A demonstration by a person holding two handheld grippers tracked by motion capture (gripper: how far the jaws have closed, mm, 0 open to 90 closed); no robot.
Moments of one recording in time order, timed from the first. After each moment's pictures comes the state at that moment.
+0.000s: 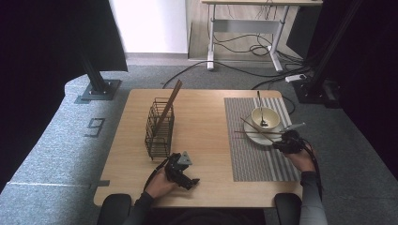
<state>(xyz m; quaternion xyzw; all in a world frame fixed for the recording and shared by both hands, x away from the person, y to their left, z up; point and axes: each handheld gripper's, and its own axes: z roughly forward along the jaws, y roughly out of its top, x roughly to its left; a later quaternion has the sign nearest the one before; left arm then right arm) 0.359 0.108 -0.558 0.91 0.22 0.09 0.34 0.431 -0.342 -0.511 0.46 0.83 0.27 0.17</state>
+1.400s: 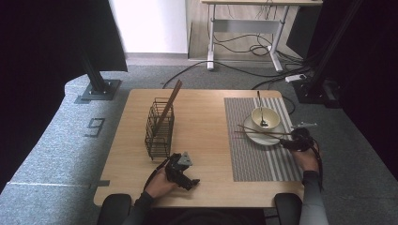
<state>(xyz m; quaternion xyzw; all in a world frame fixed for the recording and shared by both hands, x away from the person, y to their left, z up) 0.359 0.108 -0.558 0.91 0.22 0.08 0.34 0.442 -0.376 -0.520 0.54 0.76 0.27 0.25</state>
